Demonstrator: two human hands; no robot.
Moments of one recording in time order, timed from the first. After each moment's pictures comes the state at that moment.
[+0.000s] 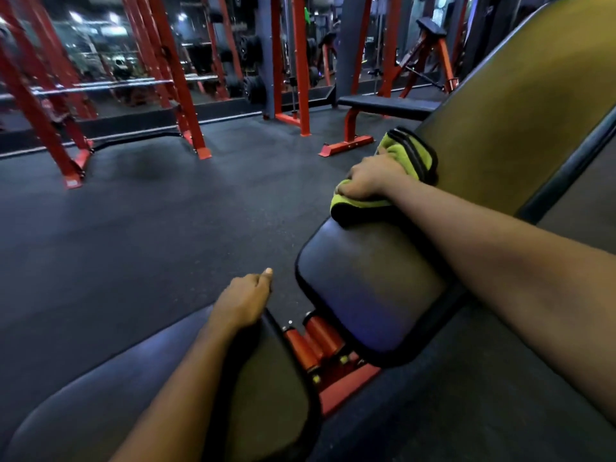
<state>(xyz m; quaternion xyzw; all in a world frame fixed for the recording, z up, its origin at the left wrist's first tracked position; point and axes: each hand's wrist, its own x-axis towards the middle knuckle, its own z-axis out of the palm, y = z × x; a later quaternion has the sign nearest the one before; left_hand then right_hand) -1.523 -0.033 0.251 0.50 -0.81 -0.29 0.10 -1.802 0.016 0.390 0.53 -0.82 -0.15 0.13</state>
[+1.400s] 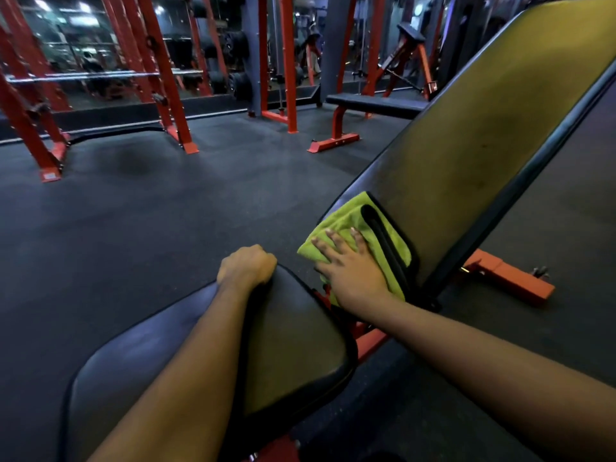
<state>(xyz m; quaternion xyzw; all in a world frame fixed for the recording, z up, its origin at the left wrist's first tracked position) -1.475 -0.028 0.271 0.50 -0.86 -0.13 0.02 -1.617 0.105 0.239 0.61 -0.77 -0.09 0.17</state>
